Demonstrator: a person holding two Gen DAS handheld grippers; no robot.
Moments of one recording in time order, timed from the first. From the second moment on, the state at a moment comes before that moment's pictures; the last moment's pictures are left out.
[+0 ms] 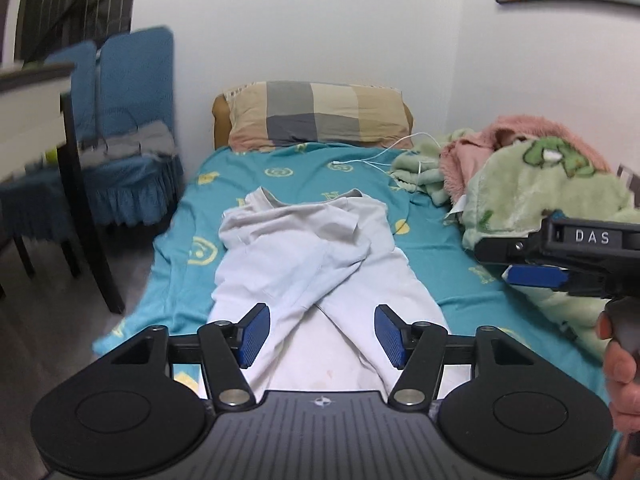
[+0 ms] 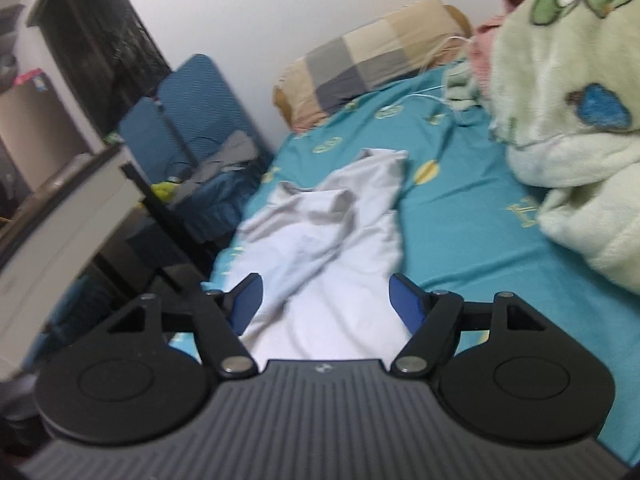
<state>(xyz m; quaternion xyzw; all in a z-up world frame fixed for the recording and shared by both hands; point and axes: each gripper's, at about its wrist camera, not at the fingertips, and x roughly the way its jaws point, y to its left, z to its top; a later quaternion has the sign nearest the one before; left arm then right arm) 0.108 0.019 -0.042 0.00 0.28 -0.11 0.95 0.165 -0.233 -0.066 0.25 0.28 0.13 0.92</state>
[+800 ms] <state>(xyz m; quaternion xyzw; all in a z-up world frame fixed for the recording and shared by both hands) 0.150 0.102 -0.077 -0.12 0.30 -0.13 0.94 0.438 -0.119 -0.131 0.05 0.33 0.01 0.94</state>
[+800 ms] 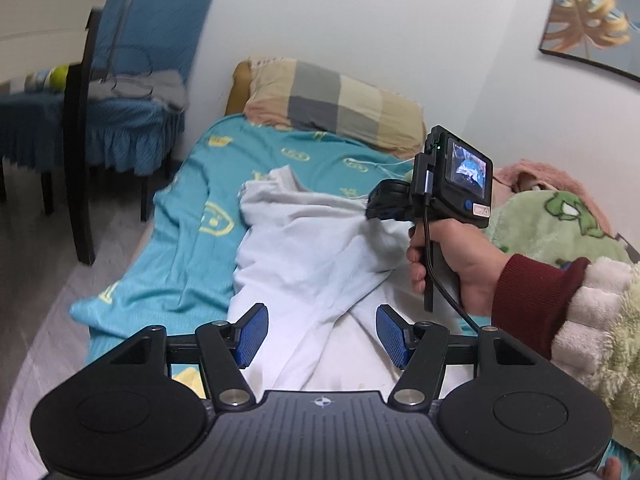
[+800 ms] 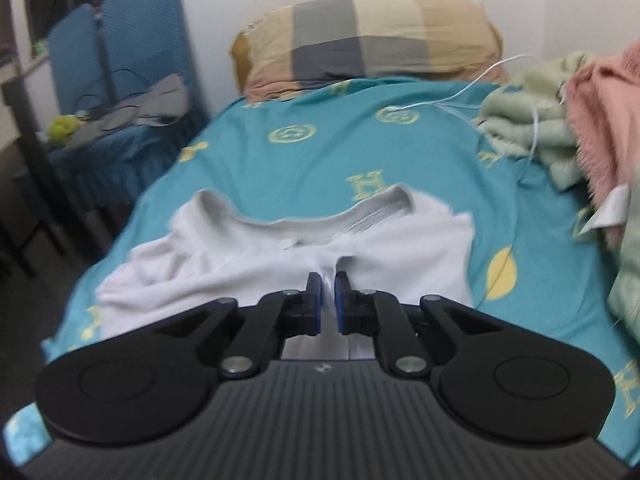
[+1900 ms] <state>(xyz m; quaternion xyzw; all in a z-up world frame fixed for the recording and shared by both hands) 0.151 0.127 -0.072 -0.14 0.34 -0.06 0.93 0.355 -0.082 -0.131 0.09 0.37 -0.01 0.92</state>
